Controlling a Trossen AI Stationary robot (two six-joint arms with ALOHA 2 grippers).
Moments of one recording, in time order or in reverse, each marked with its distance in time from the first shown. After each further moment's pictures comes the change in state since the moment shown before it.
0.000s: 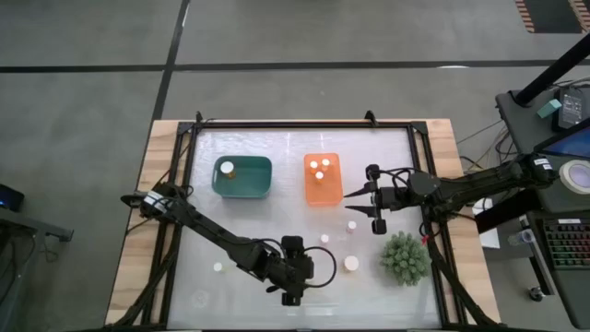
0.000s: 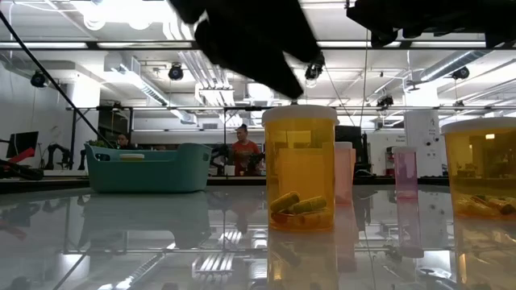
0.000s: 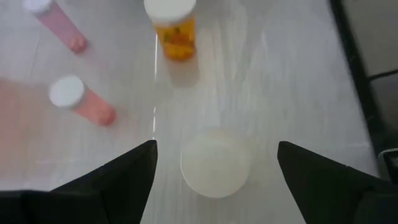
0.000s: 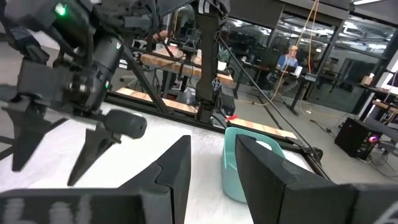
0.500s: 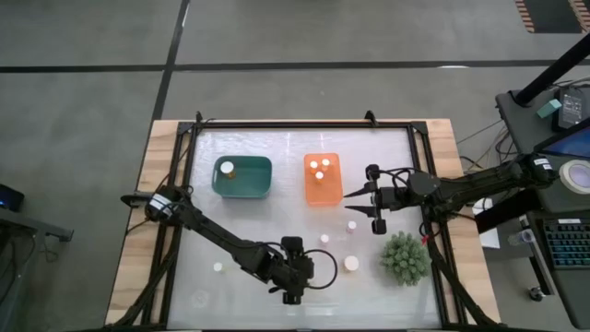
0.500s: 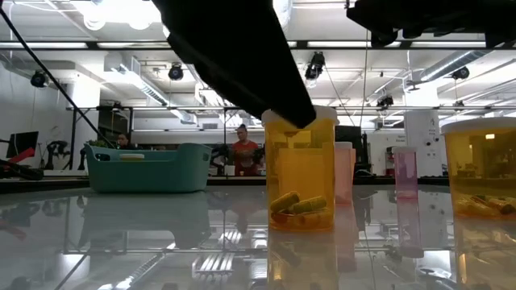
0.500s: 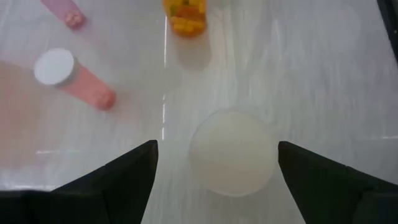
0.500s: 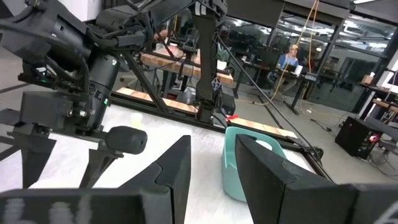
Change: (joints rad) left arm -0.001 0.042 -0.021 0.019 -0.028 -0.003; right arm 0.000 0.000 0.000 -0.003 0.000 0.004
